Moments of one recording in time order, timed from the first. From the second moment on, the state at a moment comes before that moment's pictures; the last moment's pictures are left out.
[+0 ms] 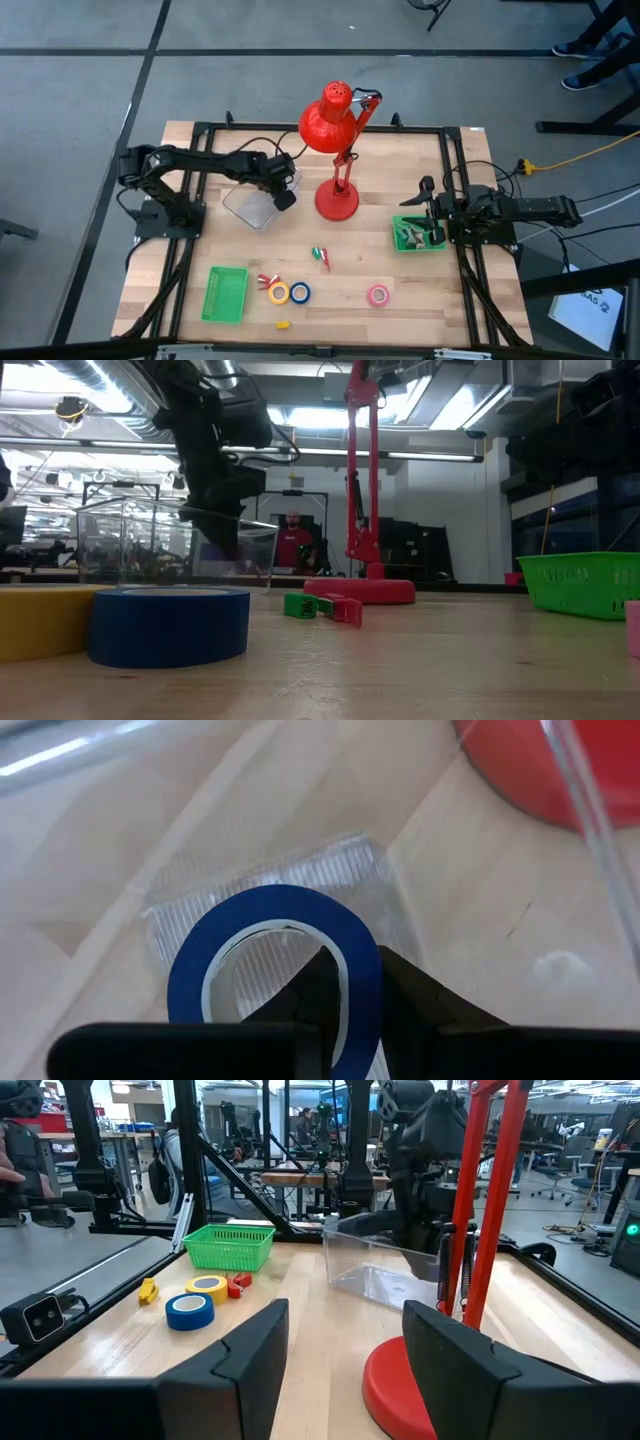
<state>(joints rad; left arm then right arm) 0.29 1.54 0.90 -0.54 -0.13 -0.36 0.06 0.03 0.01 0.02 -0.05 -0.01</state>
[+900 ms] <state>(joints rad) 0.29 1.53 0.90 -0.54 -0.17 -0.42 0.06 0.03 0.01 0.02 -0.05 -0.01</state>
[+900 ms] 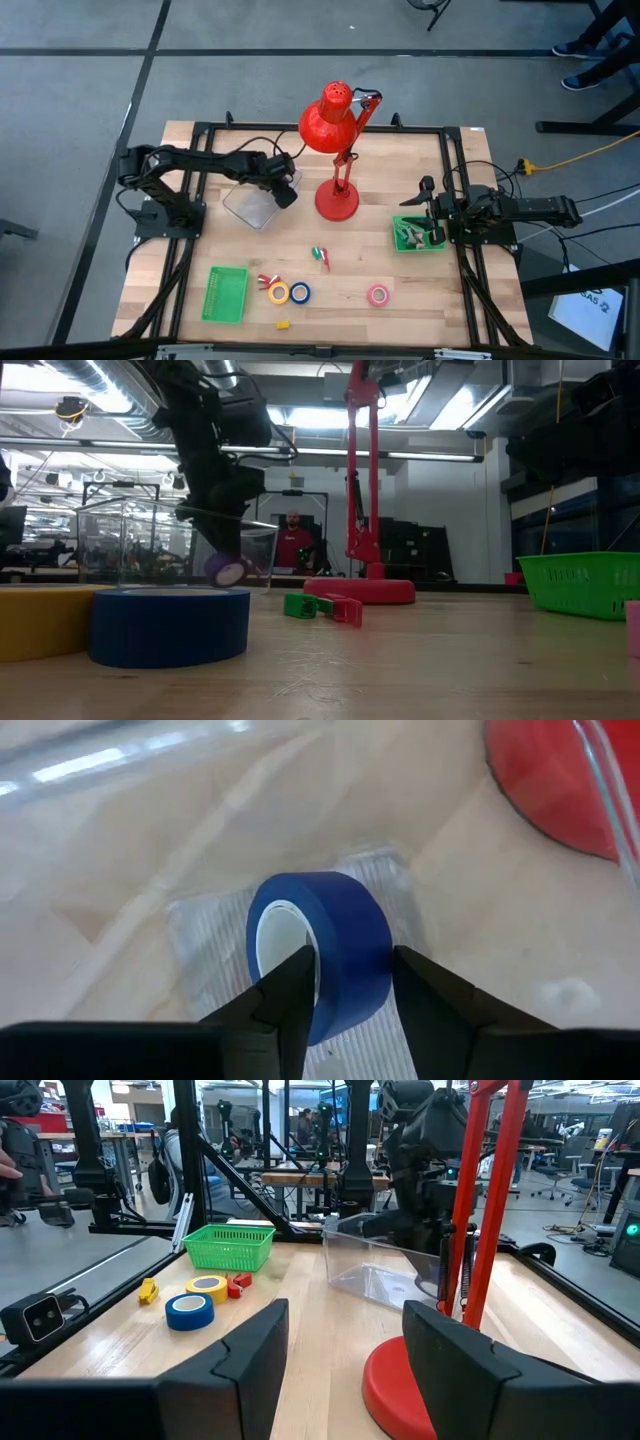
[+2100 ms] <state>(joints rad) 0.25 1.37 0.90 -0.55 -0.27 -0.38 0.06 0.03 0.01 0.02 -0.05 -0.01</state>
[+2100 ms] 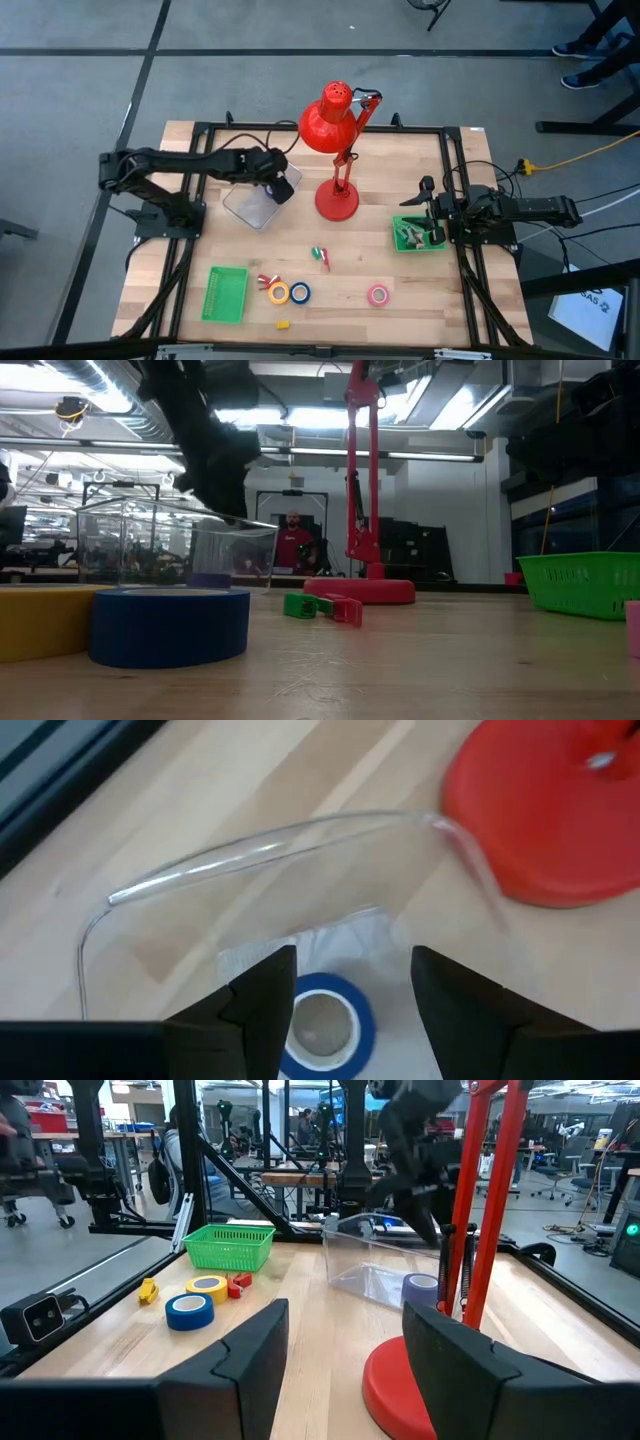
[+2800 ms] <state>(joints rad) -0.13 1.22 0.90 -0.54 -0.27 -0.33 0.06 0.03 0.01 0.02 -0.05 -0.01</state>
